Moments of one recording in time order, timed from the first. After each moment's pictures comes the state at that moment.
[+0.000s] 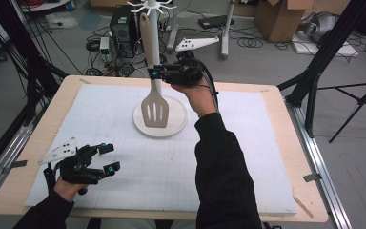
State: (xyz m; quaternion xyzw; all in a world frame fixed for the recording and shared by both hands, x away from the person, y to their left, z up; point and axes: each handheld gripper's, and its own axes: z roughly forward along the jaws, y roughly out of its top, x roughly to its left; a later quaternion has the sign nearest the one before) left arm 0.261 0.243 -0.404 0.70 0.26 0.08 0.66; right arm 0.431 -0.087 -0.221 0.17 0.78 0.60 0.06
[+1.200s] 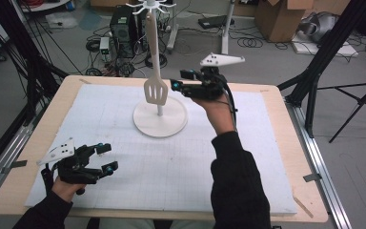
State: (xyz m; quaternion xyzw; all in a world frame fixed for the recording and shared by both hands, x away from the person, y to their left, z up) left arm 0.261 0.248 -0.405 0.70 0.27 0.09 0.66; right arm 0.399 -0.144 -0.247 0.26 0.76 0.58 0.15
